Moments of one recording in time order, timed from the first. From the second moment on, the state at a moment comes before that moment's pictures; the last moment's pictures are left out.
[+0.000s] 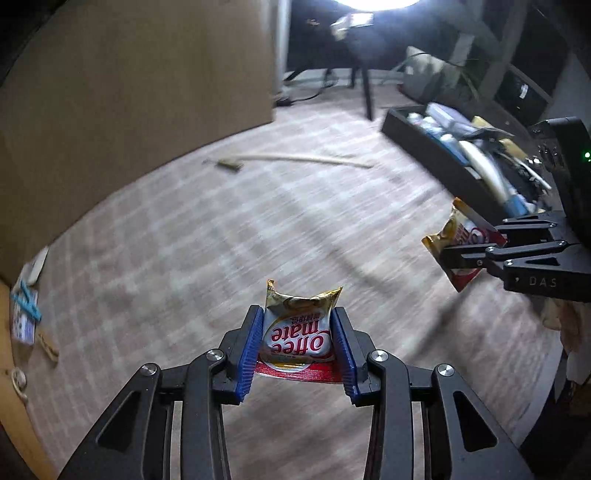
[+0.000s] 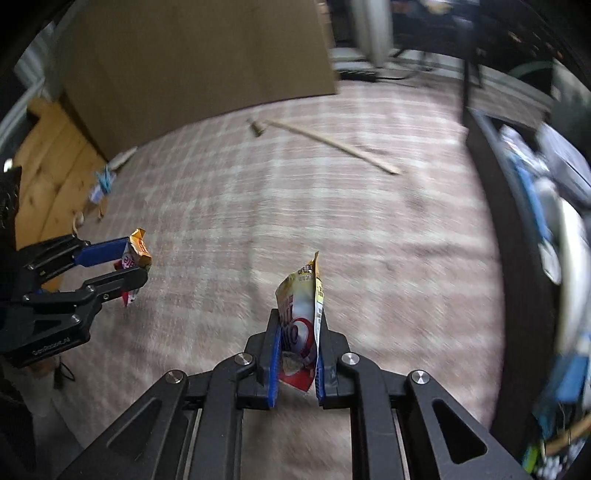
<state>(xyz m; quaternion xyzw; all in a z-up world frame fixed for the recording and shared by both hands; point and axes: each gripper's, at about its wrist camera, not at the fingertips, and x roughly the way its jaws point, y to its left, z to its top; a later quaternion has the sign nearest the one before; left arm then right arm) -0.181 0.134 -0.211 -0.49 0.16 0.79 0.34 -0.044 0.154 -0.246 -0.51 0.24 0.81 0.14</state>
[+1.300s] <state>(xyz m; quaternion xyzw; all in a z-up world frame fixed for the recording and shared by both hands) -0.028 0.446 -0.183 -0.40 0.27 0.68 0.54 0.258 0.370 -0.196 -0.39 0.36 0.74 0.41</state>
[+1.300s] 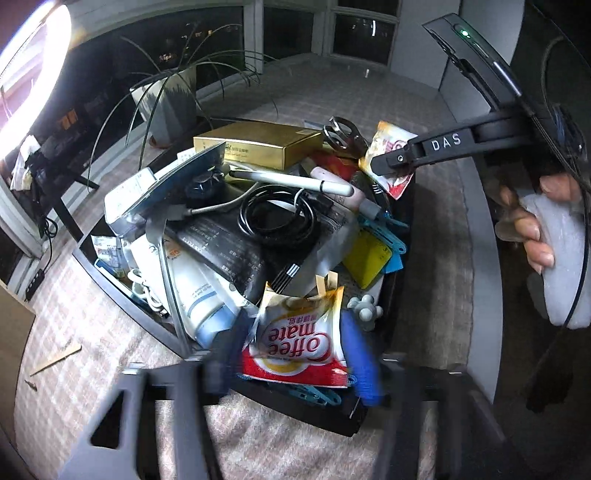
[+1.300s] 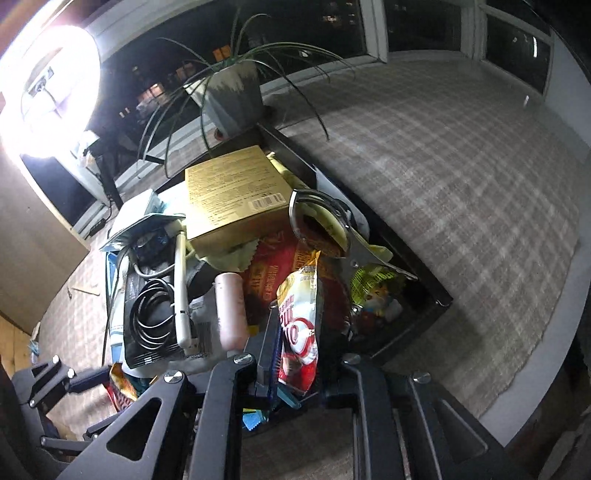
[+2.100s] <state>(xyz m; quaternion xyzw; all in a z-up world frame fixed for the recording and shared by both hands) -0.133 0.315 -0.168 -0.43 0.21 0.76 0.44 0.157 0.332 -0.161 -0.41 0.29 0.79 0.35</state>
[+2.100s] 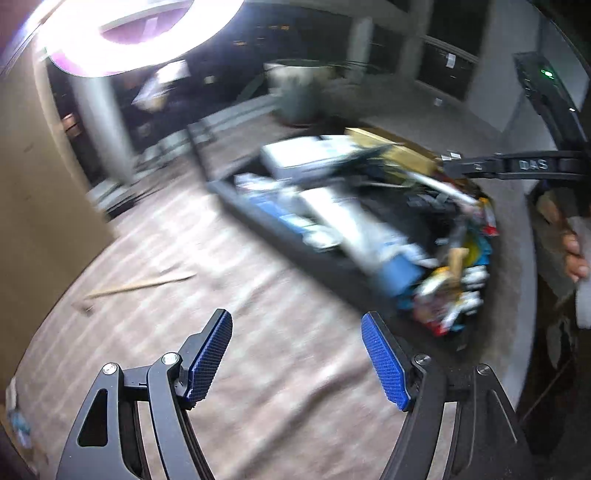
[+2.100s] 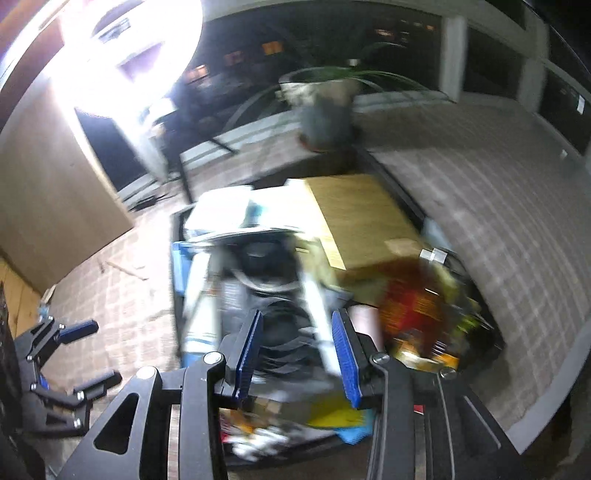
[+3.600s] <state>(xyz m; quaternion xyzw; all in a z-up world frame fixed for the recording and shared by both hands) -0.497 -0.205 -0.277 -0.58 0.00 0.81 0.04 -0.182 0.181 -0.220 -0.53 0.19 0.81 0.13</state>
